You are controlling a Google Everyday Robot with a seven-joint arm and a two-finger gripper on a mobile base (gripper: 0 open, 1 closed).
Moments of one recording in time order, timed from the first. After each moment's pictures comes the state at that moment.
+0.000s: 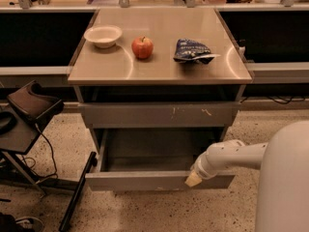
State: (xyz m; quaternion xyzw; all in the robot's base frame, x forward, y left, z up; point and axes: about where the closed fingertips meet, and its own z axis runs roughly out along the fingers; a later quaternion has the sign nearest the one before) arm 0.553 -0.177 0.405 -0.47 0.86 0.05 0.17
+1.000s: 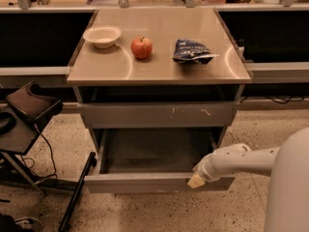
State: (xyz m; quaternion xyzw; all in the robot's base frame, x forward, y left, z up) arm 0.536 -0.190 0.405 -0.46 0.87 0.04 0.18
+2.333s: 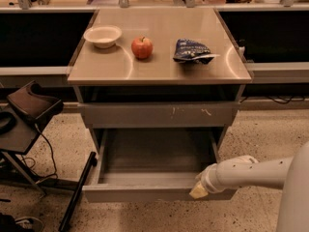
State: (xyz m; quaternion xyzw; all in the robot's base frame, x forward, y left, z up) arm 0.502 -0.191 0.410 -0.44 0.87 0.05 0.19
